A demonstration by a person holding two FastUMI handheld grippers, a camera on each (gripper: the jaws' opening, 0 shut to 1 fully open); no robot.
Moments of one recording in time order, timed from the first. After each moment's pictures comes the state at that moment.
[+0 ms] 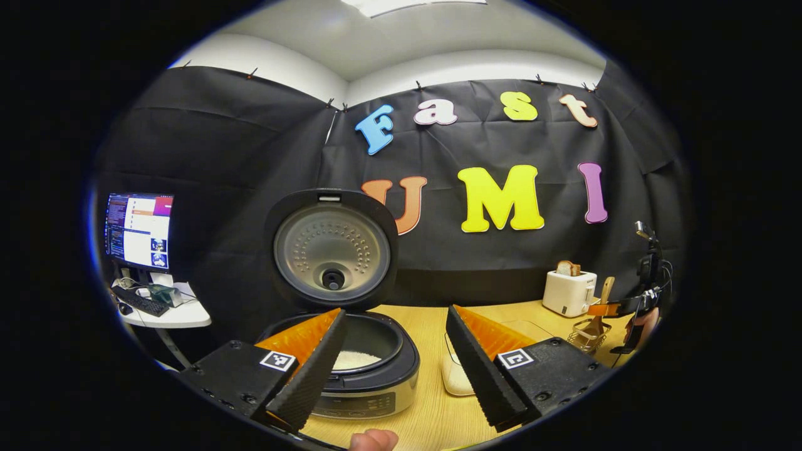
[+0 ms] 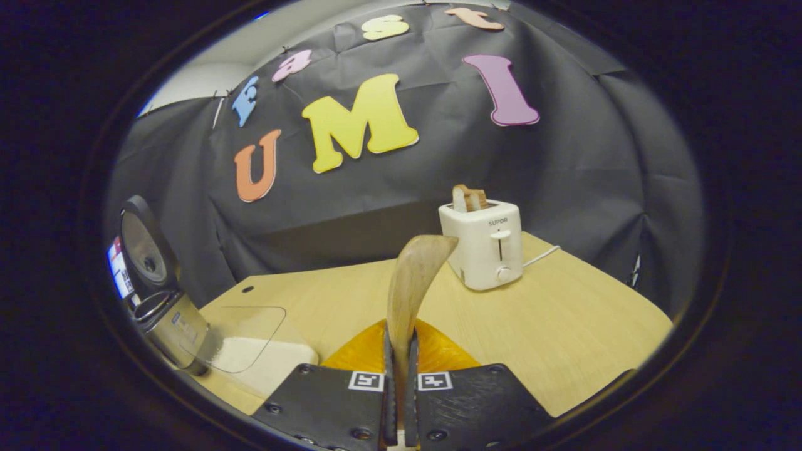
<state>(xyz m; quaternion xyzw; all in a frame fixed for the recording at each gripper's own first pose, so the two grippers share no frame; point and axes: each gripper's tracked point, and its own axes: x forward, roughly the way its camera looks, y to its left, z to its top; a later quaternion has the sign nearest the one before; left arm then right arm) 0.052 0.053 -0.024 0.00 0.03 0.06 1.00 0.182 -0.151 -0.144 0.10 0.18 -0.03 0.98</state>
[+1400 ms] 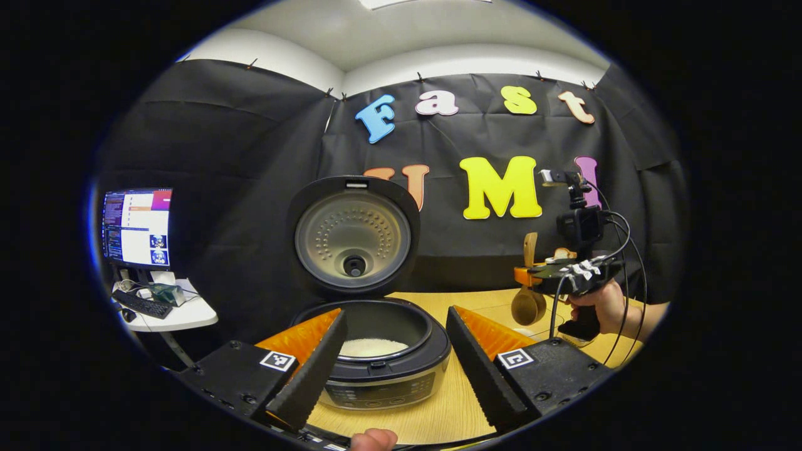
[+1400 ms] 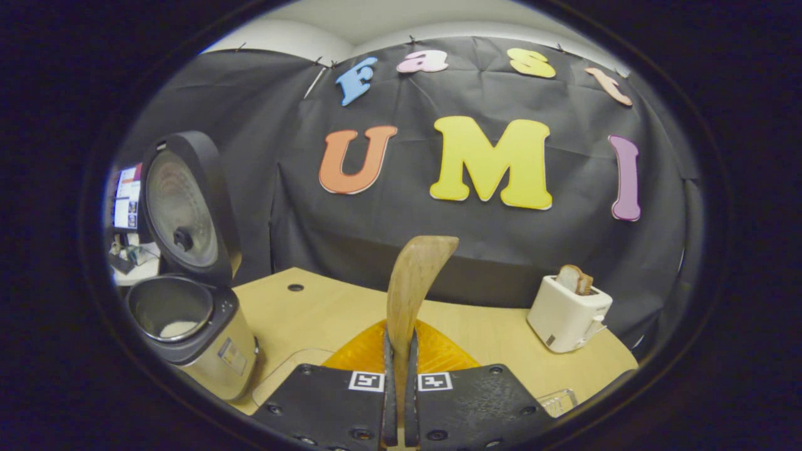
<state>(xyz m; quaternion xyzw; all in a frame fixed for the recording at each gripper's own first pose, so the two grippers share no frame) 0.026 0.098 -0.037 0.01 0.06 0.04 1.00 0.237 0.073 -0.085 -0.09 0.14 0.05 0.98</state>
